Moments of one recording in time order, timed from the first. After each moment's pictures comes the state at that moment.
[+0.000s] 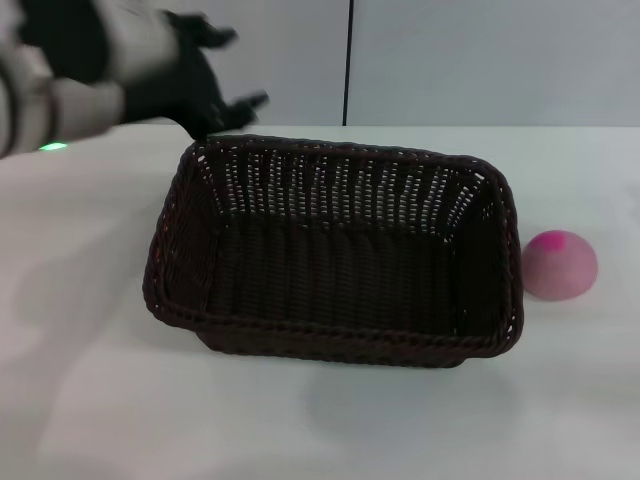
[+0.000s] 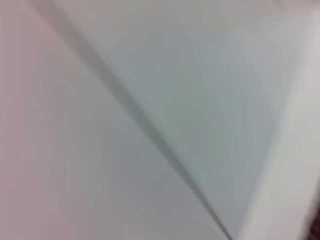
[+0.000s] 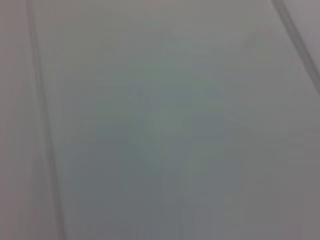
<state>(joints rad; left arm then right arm) -0.19 -2.07 1.52 1.68 2.24 0.90 -1.89 0.19 2.05 -0.76 -0.37 -0.94 -1.61 0.85</state>
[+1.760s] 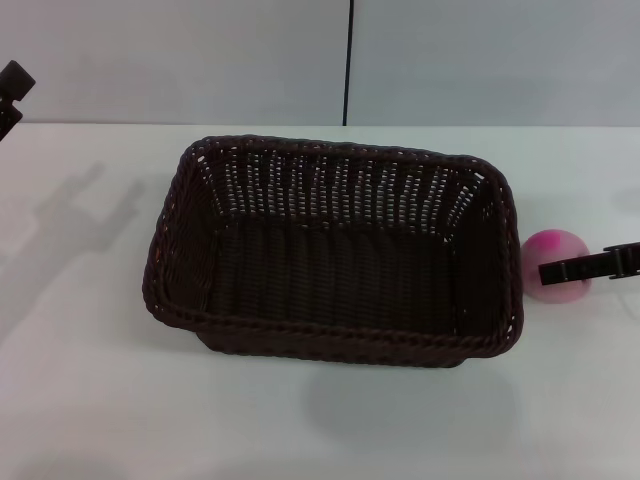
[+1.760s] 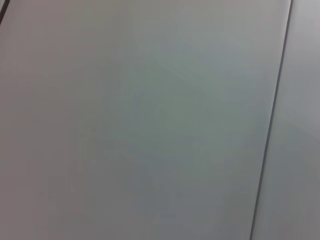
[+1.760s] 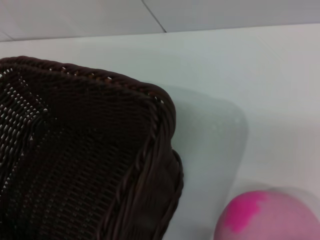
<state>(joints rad) -0.09 -2.06 0.96 0.70 0.99 1.48 -1.14 0.52 2.07 -0.71 -1.01 -2.47 -1.60 2.27</state>
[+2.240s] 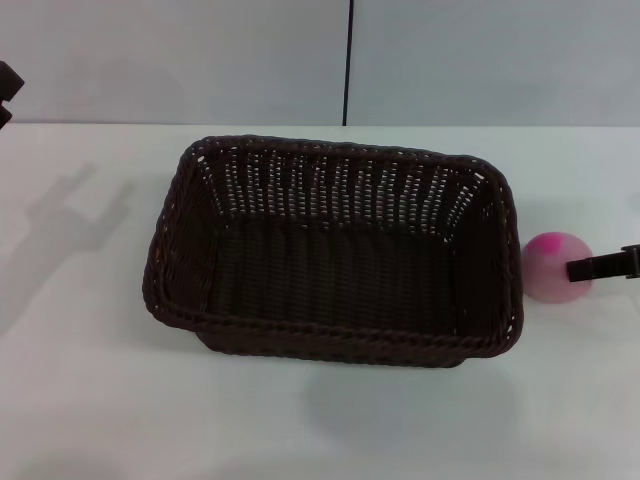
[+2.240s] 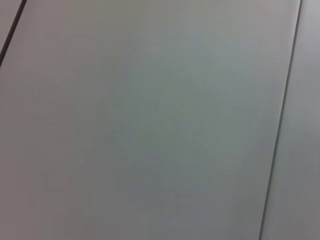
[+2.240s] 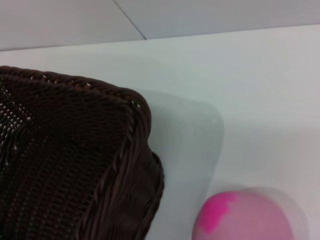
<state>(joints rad) -0.09 -2.06 0.95 0.69 0.98 1.48 -1.14 0.49 2.07 -0.70 -1.05 -2.46 -1.59 2.30</state>
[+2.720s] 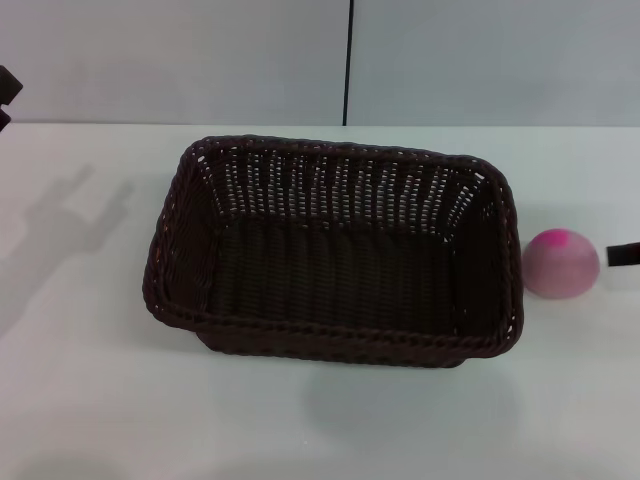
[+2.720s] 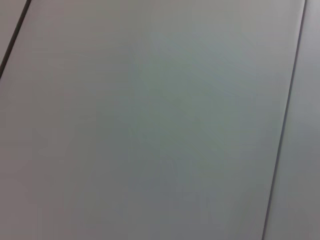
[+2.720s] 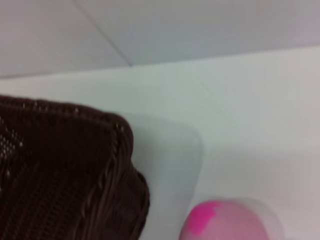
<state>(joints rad) -0.09 -2.06 0.94 0.68 0.99 1.48 -1.14 0.44 2.07 -0.65 -1.14 -2.42 -1.61 2.30</state>
